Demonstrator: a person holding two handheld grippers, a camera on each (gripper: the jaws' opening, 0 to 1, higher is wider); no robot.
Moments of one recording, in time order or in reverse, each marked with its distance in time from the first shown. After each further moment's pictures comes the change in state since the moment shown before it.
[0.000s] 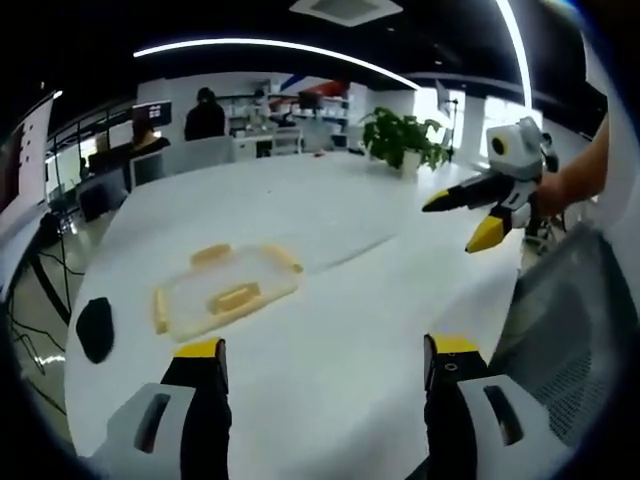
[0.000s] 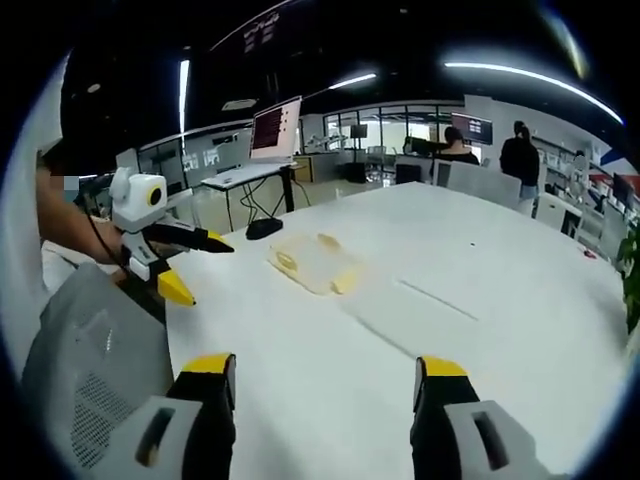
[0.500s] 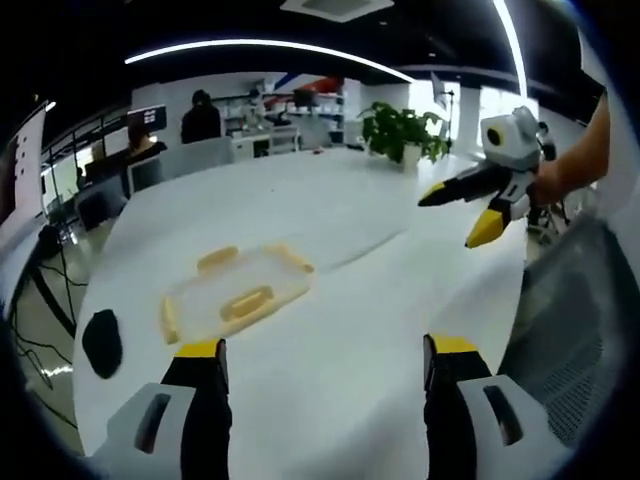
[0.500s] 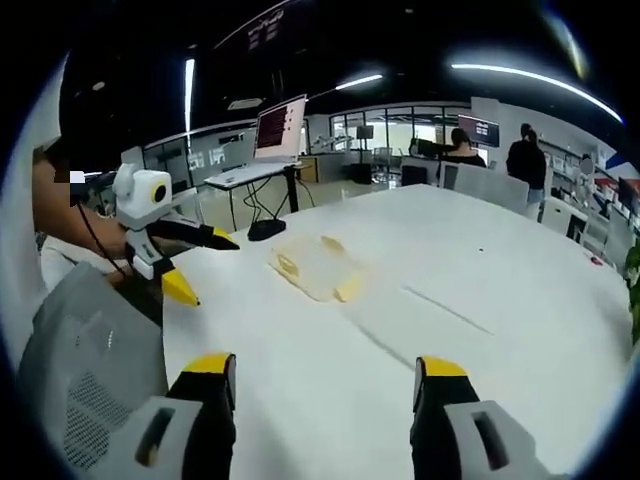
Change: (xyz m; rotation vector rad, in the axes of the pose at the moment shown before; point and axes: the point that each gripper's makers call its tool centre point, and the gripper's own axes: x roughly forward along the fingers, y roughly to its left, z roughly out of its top) left arm 0.005 0.014 0.001 0.039 0.014 0.003; right arm 0.019 0.000 0.006 -0.025 0.001 0.025
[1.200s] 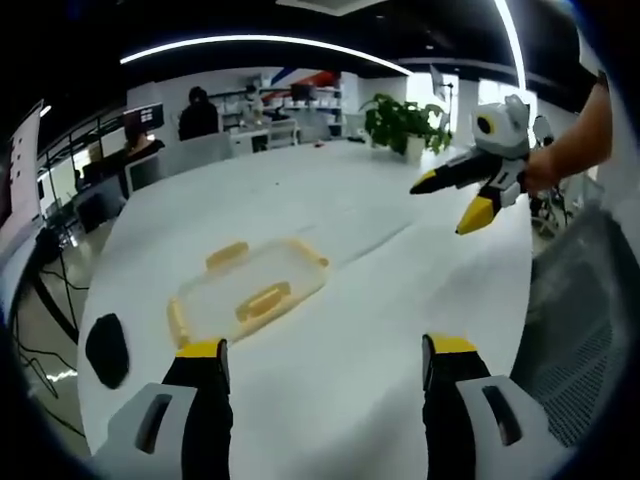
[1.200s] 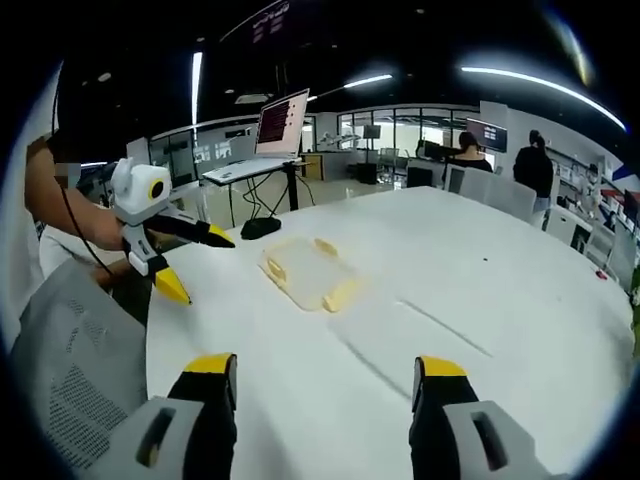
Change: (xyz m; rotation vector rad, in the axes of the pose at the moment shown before) left arm 0.008 0.021 -0.003 0.029 0.029 -0.001; right arm 0.022 -0.022 0.010 -0.034 0.008 0.005
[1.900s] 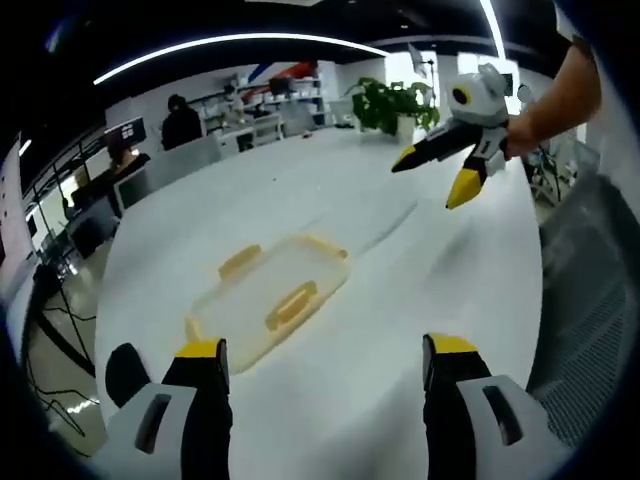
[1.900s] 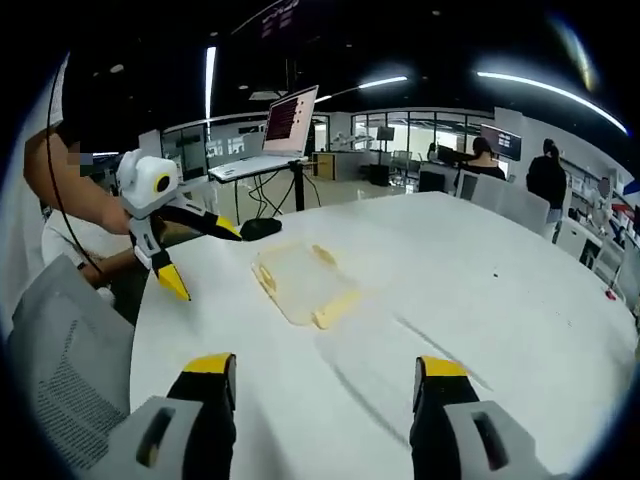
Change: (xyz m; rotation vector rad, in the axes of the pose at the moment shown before) left arm 0.007 0.029 -0.003 0.127 0.054 -0.023; right arm 0.026 -0.017 0.014 -0.052 0.005 0.043
